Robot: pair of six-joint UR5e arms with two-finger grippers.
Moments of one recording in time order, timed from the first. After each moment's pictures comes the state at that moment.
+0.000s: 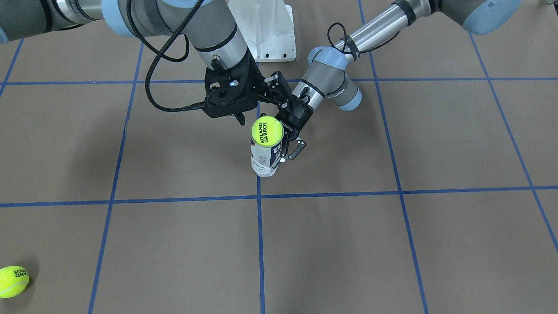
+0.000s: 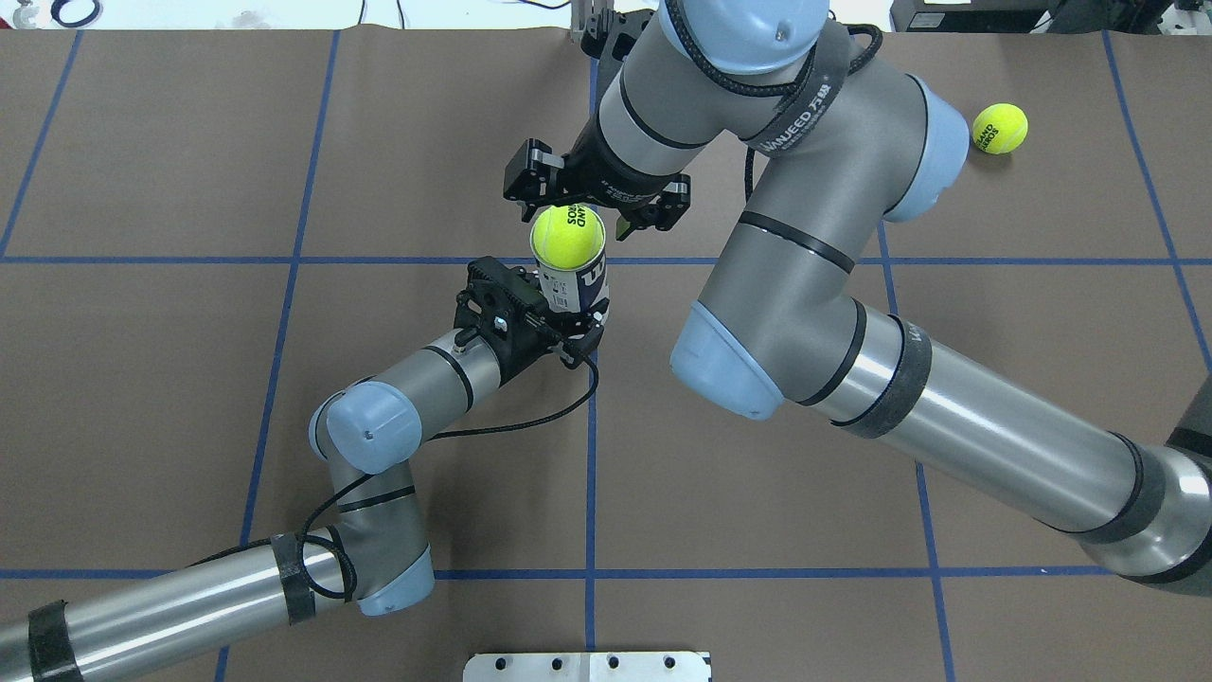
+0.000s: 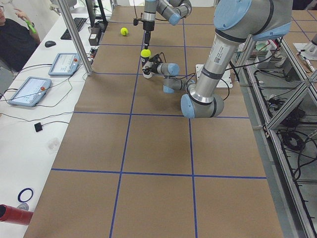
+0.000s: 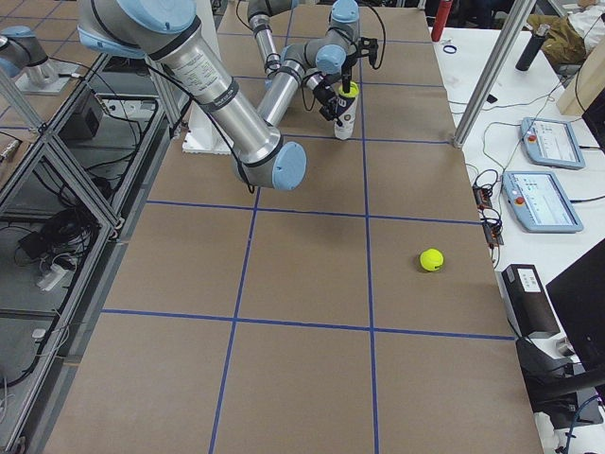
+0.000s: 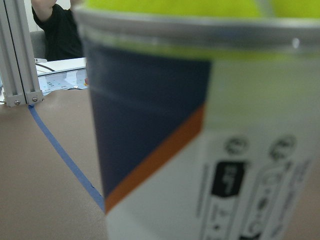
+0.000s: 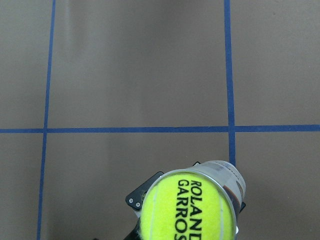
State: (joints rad) left arm -0.38 -2.23 -1.21 -2.97 -1.21 -0.58; right arm 0.69 -0.71 1.69 -1.48 2.06 1.28
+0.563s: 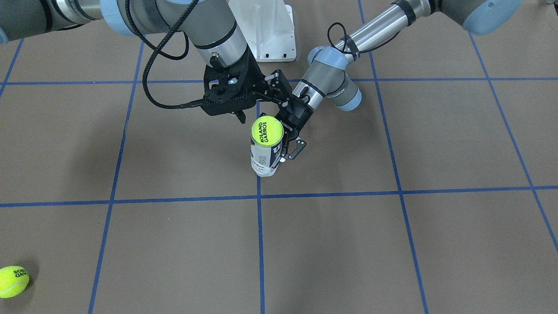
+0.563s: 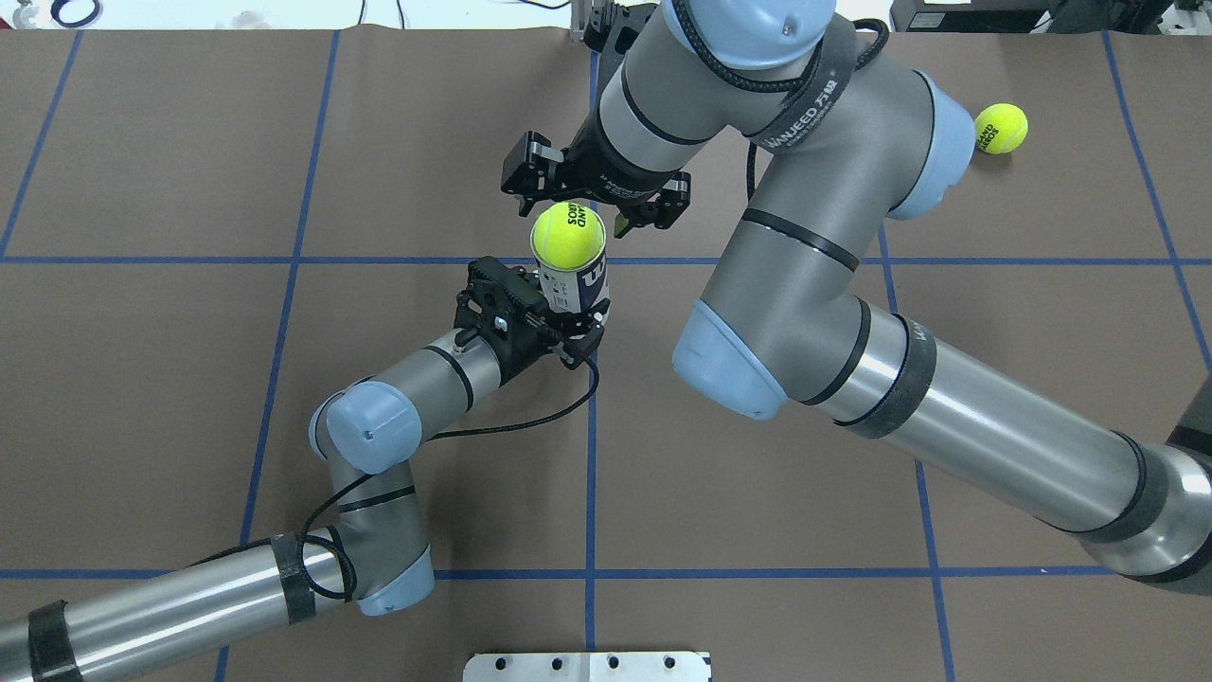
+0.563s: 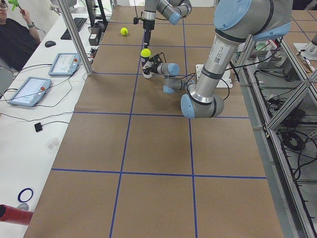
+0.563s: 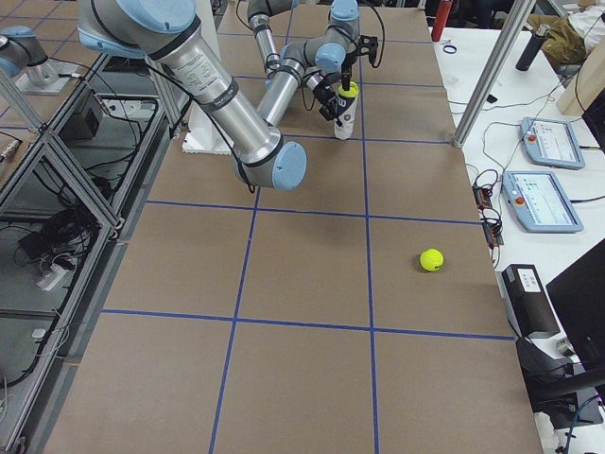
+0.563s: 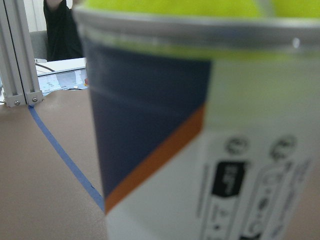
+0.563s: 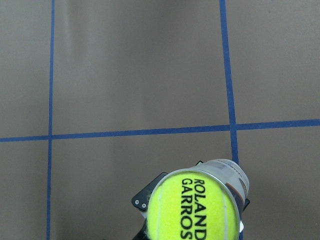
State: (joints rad) left arm -0.38 -2.23 -1.21 -2.97 -1.21 -0.58; right arm 0.70 -0.71 1.70 -1.48 2.06 1.30
